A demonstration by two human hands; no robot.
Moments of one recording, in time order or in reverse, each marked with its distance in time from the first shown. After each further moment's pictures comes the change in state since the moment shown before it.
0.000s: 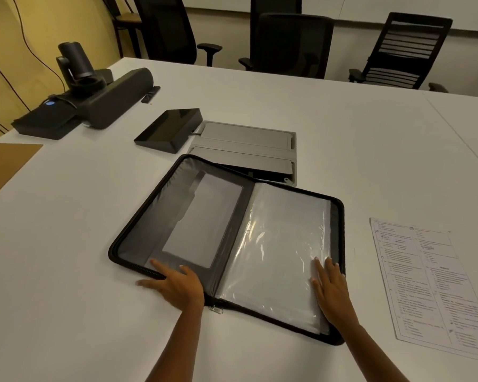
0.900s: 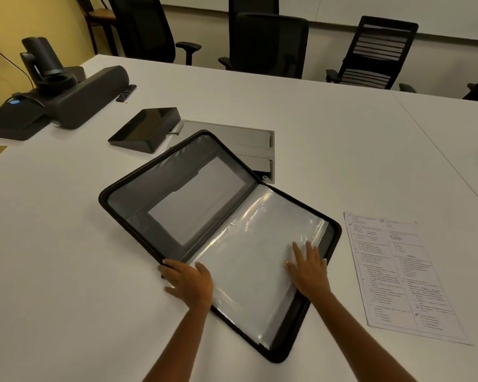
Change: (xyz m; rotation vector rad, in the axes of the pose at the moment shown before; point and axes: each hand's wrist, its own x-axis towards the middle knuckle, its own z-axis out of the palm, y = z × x) left_hand -0.044 0.013 0.033 0.193 -0.218 0.118; right_hand 0.025 -0.018 -0.021 -0.347 -0.077 0.095
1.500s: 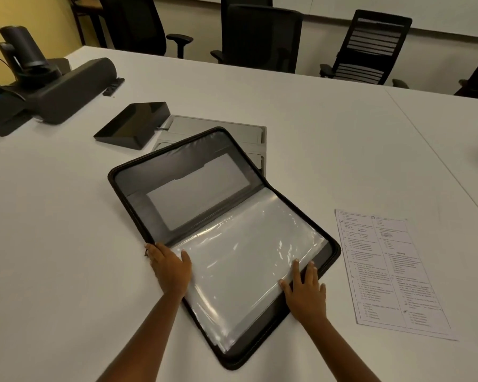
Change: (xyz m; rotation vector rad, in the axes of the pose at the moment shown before) left_hand 0.040 -0.002 -0.002 0.131 -0.089 0.190; right_hand -0.039 0.012 0.022 -0.030 -0.013 0.112
